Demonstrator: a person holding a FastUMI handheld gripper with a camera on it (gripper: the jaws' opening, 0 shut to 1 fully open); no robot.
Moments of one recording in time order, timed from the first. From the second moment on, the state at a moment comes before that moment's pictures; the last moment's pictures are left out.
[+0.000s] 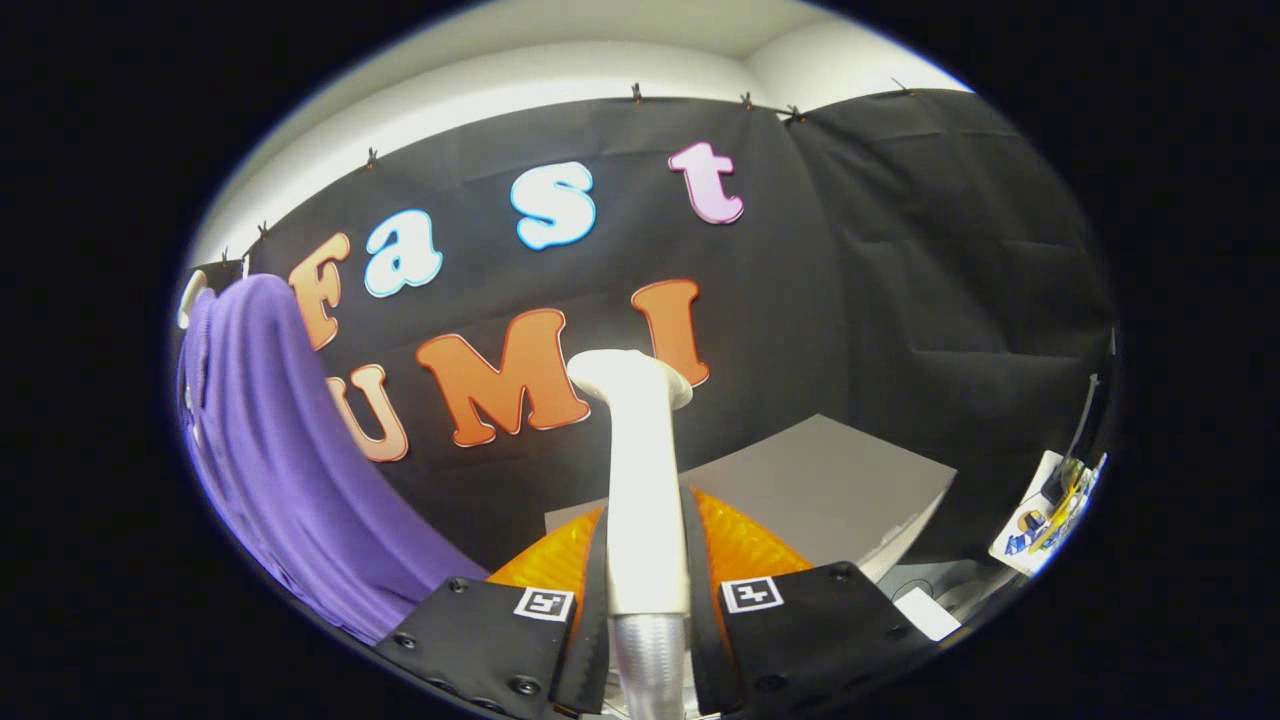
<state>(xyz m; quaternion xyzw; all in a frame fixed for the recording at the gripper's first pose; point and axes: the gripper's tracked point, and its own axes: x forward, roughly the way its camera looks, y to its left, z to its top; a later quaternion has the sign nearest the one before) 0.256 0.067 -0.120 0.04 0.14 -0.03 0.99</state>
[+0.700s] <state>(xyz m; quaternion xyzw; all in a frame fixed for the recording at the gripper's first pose) 0.040 0.200 -0.082 -0.01 -0.01 -0.04 1.00</state>
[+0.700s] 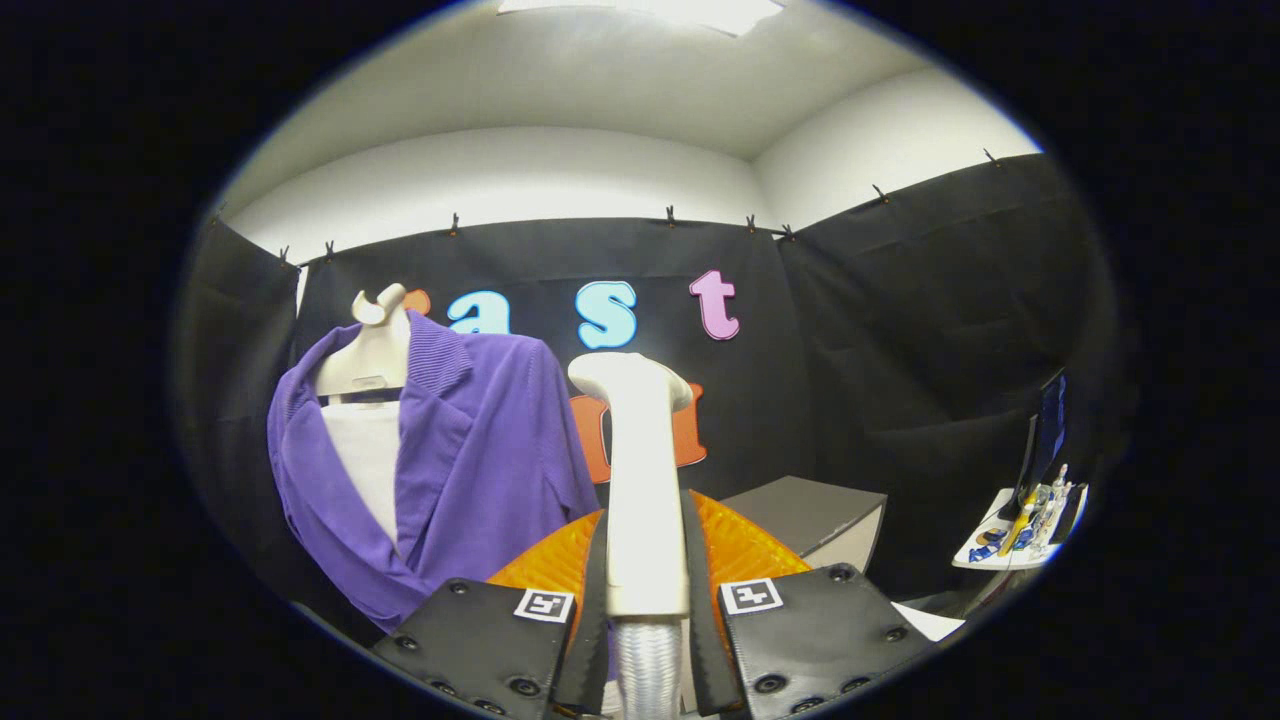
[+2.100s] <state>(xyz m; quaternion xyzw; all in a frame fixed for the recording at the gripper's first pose) -0.001 0.271 -0.250 -0.08 0.07 0.01 0.99</state>
